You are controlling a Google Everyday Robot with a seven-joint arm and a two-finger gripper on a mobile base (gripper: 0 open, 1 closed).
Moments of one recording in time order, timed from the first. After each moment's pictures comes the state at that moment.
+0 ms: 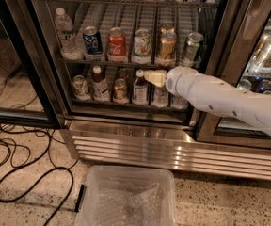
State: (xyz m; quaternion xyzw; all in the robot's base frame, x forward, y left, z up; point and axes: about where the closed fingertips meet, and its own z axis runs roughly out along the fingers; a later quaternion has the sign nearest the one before) arm 0.715 -0.118 0.813 -0.11 0.81 0.12 0.57
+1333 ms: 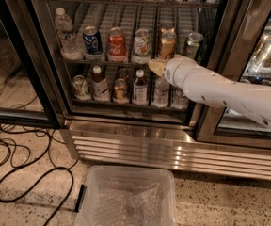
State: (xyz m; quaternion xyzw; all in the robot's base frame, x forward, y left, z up) arm 0.753 -0.121 0.831 -0.13 0.78 0.08 0.60
